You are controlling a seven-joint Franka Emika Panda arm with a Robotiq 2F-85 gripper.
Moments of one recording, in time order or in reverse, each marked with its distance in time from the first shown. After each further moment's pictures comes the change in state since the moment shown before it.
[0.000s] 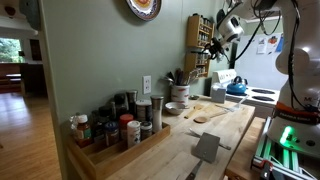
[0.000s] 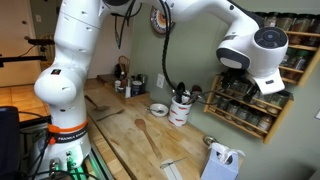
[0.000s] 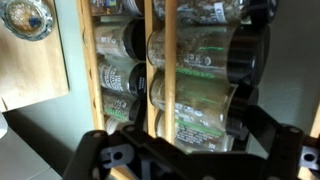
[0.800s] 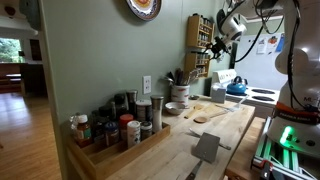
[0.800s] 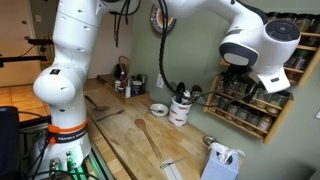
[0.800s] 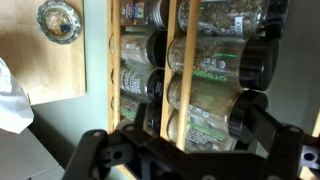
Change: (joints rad) arm -0.023 -0.026 -0.021 -0.001 -0.117 -0.124 0.000
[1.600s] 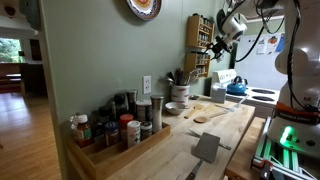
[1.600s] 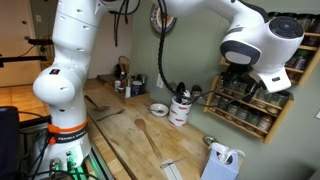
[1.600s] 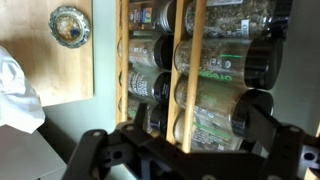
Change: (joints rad) arm -0.006 -0.007 -0.007 0.001 -0.040 -0.035 0.030
